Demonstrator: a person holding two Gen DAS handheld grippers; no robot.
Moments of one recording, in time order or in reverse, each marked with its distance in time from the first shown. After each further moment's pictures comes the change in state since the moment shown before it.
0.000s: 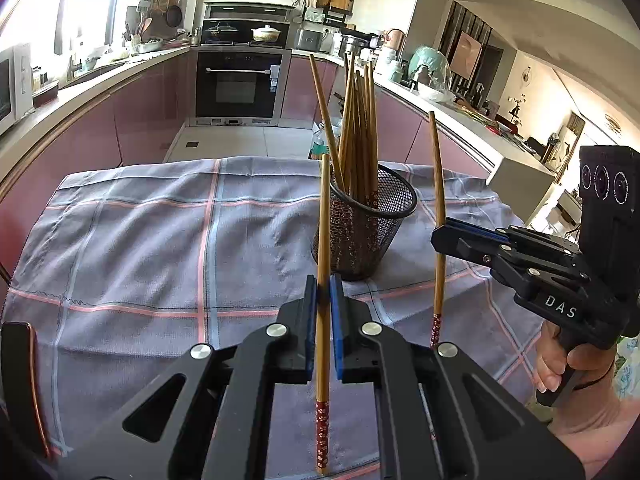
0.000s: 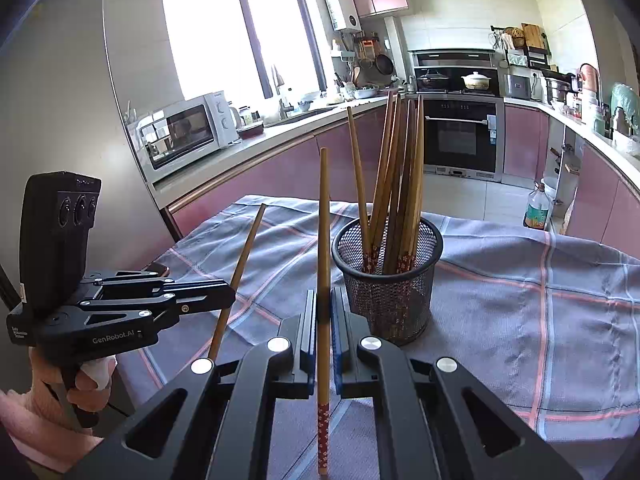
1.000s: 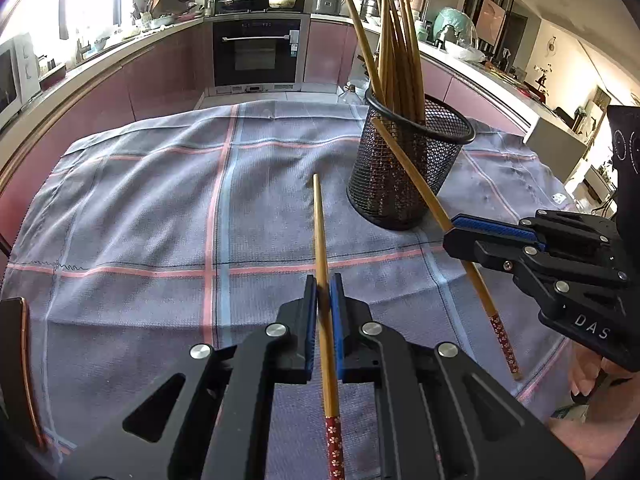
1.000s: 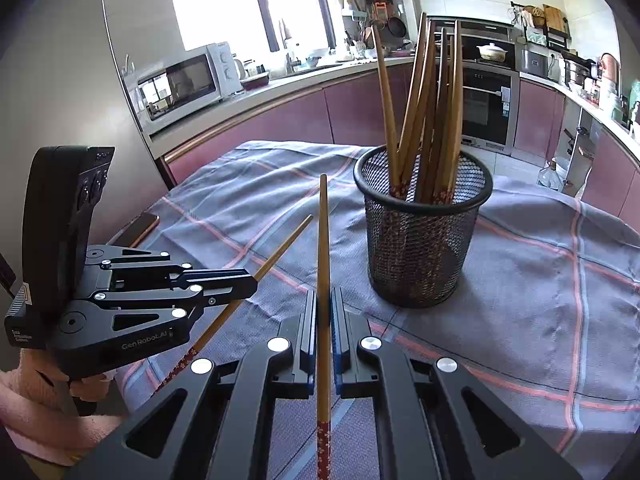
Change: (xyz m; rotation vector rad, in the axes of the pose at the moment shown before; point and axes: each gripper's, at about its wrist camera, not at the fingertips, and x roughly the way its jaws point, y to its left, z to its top) left arm 0.053 0.013 -0.029 0.011 0.132 0.103; right arm 0.043 0.010 -0.023 -0.038 0.154 0.002
